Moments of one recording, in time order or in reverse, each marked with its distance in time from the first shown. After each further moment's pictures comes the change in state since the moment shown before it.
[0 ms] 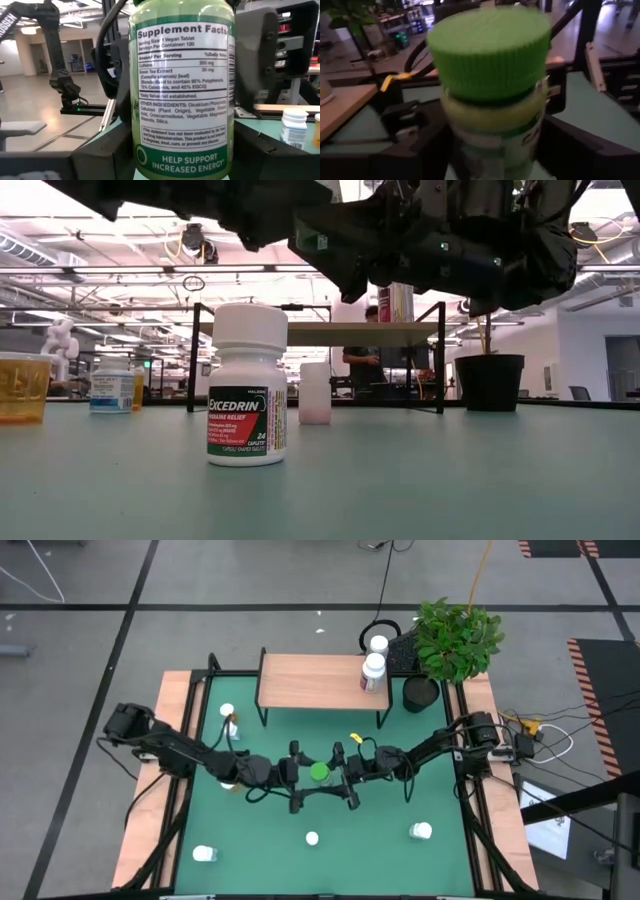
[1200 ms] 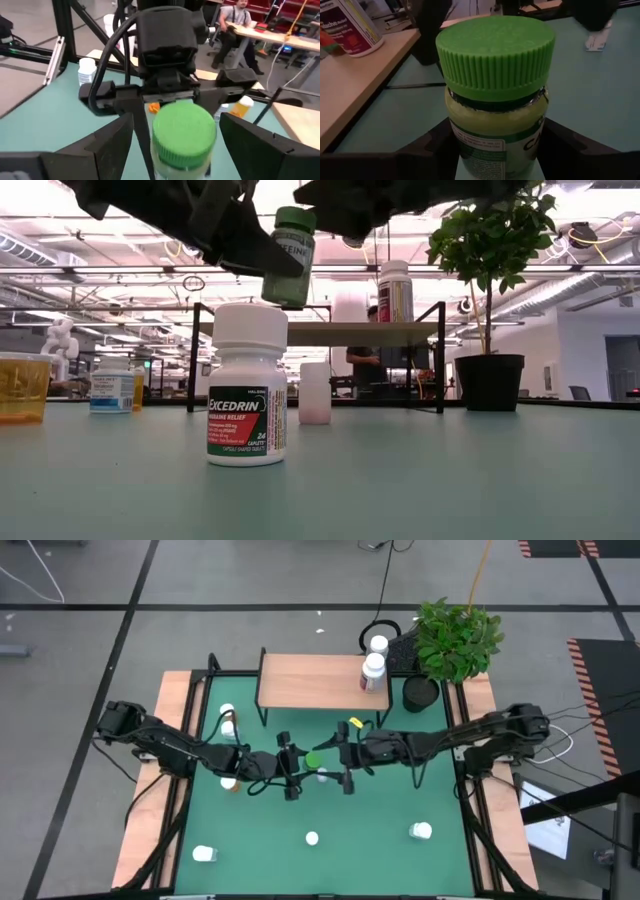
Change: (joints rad) left arm 0.050 -0.079 0.002 -0.360 -0.146 -0.013; right arm -0.011 -0.375 0.250 -0.991 0.199 -0.235
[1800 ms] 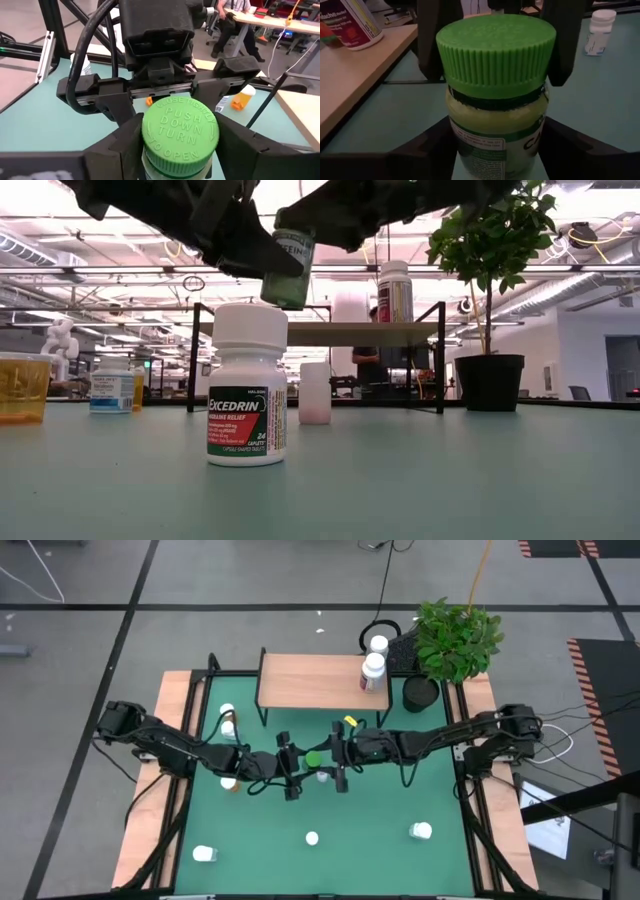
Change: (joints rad) left arm 0.002 0.000 0.000 -0.006 0.001 -0.056; right arm -0.017 0.051 0.044 -0.033 0.002 0.044
